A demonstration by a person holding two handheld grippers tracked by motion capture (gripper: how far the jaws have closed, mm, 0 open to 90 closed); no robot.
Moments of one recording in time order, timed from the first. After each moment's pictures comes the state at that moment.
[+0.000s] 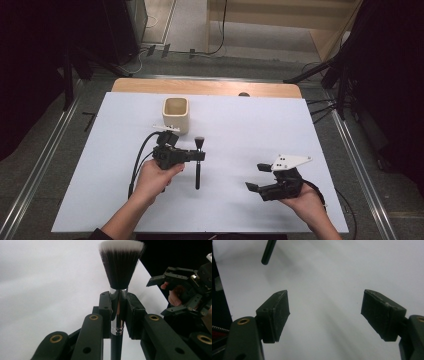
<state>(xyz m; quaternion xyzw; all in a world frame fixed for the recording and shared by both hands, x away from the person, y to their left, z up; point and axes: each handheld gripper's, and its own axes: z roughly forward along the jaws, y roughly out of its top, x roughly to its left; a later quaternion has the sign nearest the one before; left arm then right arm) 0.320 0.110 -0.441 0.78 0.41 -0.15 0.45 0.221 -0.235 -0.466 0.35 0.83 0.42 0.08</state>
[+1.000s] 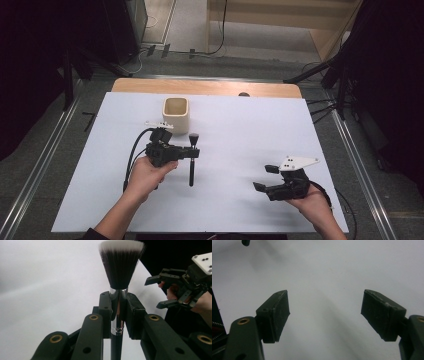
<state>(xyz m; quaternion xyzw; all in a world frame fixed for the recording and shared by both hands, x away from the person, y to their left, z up) 0.322 0.125 -0.427 0.79 0.40 -0.13 0.45 0.220 -0.254 -0.476 0.38 0.83 0.41 0.08</state>
